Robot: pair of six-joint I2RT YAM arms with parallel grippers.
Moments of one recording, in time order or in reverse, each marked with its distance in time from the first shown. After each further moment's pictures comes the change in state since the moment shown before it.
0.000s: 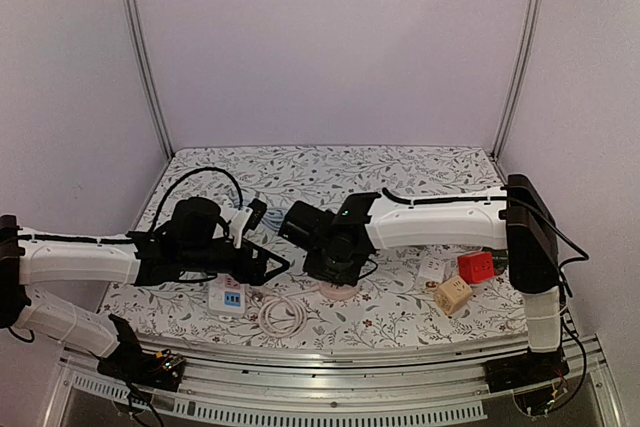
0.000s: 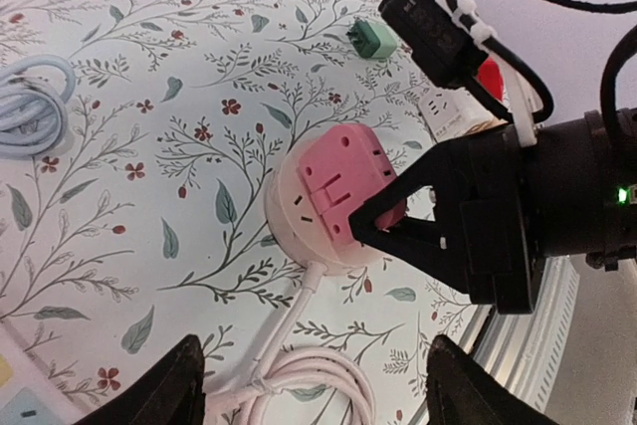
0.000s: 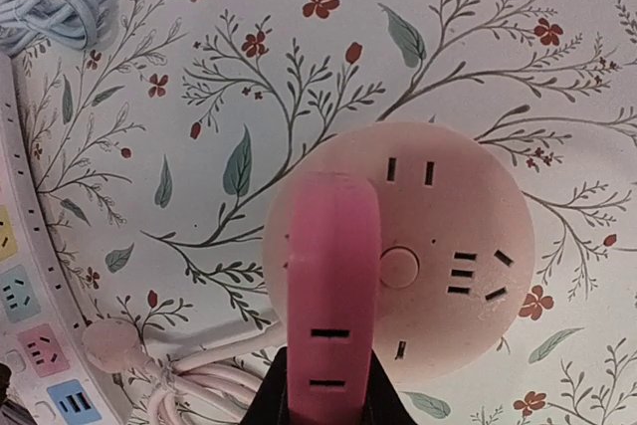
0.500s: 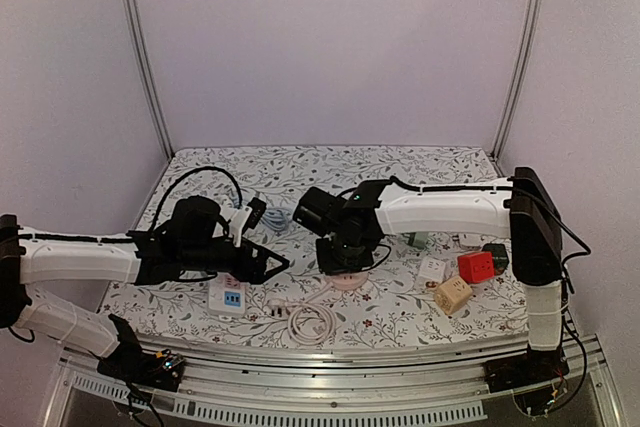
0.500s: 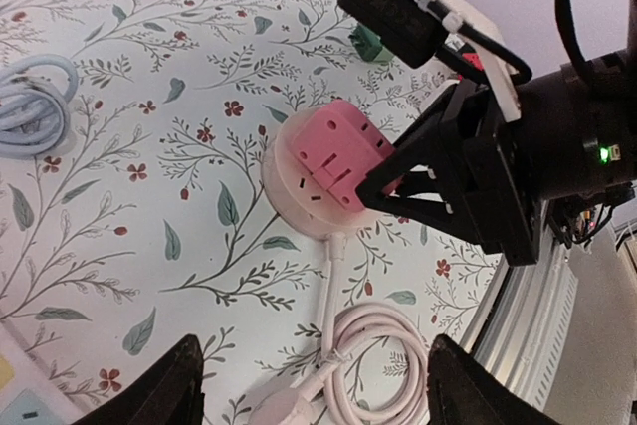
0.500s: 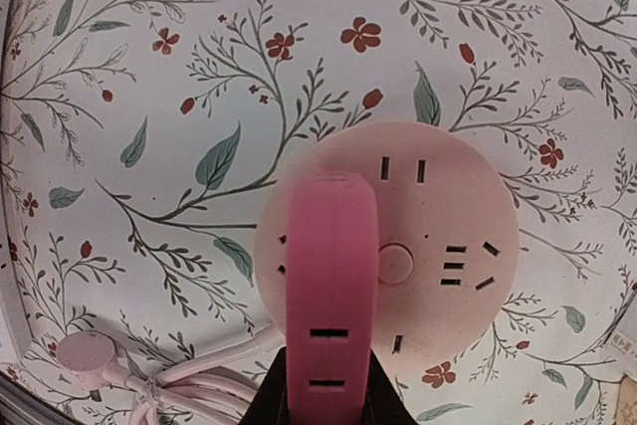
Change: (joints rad) left arm 0.008 0.002 0.003 0.001 0.003 -0.005; right arm -0.074 -0.022 -0.018 -0.018 -0.060 -0.458
